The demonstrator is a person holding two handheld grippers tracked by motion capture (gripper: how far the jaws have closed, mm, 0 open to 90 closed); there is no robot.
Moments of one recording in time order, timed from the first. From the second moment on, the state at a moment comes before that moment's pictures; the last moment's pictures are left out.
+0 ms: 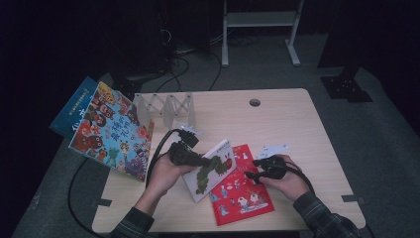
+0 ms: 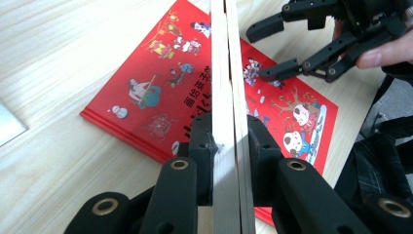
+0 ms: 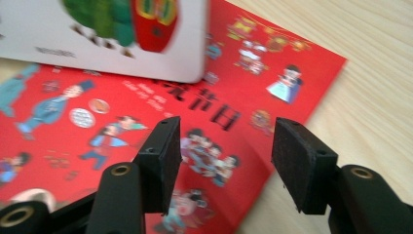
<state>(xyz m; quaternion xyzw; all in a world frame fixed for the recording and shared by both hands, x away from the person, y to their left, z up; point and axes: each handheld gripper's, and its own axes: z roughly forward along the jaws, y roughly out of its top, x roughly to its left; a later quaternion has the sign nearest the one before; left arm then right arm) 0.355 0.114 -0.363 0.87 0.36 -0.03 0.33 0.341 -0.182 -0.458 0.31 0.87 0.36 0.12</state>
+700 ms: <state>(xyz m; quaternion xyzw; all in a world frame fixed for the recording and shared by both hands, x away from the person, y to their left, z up) 0.354 0.160 -0.350 0.84 0.40 0.00 0.35 0.348 -0.187 -0.468 0.33 0.86 0.37 0.11</state>
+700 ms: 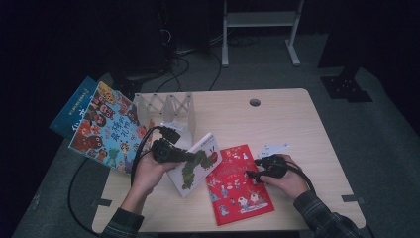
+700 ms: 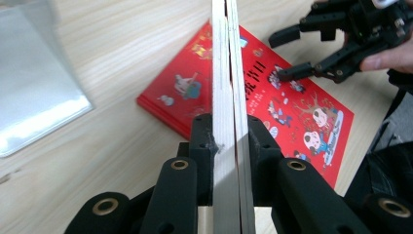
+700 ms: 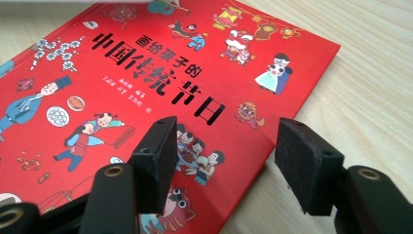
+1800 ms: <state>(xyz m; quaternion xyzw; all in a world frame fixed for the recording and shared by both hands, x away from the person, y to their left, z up) 0.388 0.229 -0.353 0.78 0.53 0.08 0.34 0.348 -0.185 -0.468 0.32 0.87 0.36 0.11</state>
